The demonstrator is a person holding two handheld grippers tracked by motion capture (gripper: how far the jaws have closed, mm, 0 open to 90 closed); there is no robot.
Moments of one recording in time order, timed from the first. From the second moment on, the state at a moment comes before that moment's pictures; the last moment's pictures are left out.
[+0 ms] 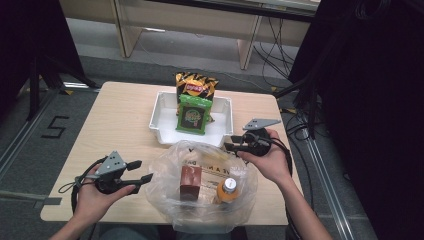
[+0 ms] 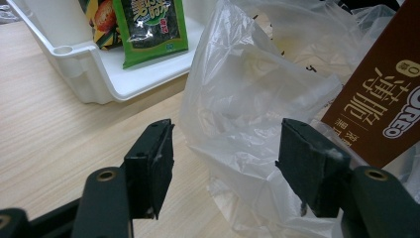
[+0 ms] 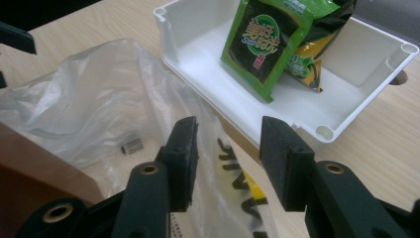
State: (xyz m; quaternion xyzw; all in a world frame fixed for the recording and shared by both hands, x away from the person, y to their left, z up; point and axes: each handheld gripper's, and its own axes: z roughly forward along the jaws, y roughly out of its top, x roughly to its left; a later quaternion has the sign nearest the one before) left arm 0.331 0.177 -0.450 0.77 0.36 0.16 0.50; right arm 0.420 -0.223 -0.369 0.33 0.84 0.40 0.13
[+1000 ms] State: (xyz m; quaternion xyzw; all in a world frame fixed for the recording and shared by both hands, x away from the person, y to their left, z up) left arm 0.331 0.176 -0.448 0.77 0.35 0.16 0.50; right arm 0.369 -0.238 -0.362 0.32 0.82 0.45 0.13
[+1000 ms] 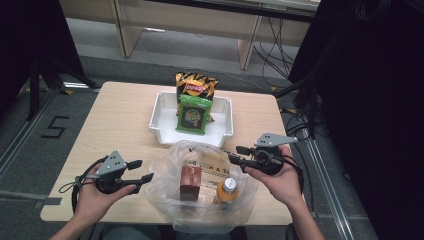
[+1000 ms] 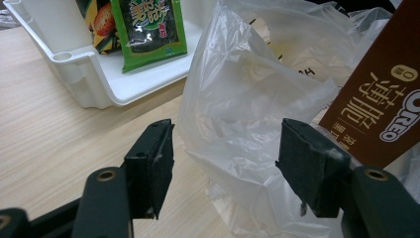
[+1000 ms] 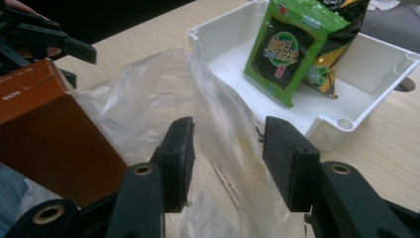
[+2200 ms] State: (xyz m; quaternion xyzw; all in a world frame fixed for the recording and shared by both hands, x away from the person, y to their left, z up) left arm 0.330 0.171 -0.448 0.78 0.34 0.15 0.51; right arm 0.328 -0.228 -0.382 0.29 0.82 0.49 0.07
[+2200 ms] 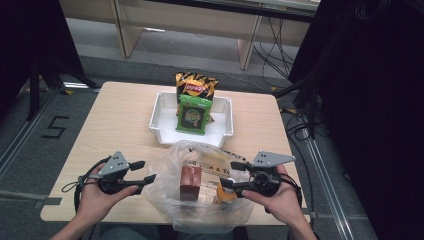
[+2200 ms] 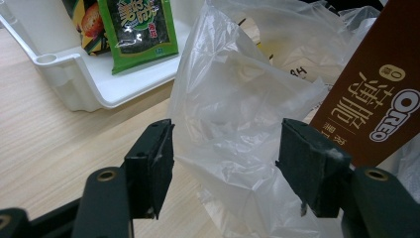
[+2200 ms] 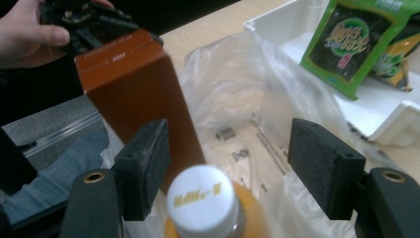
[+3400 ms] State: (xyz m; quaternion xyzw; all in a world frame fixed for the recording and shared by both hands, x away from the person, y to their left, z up) left arm 0.332 0.169 -0.446 0.78 0.34 0.16 0.51; right arm 0.317 -0.233 -0.428 0.30 0.85 0.44 0.05
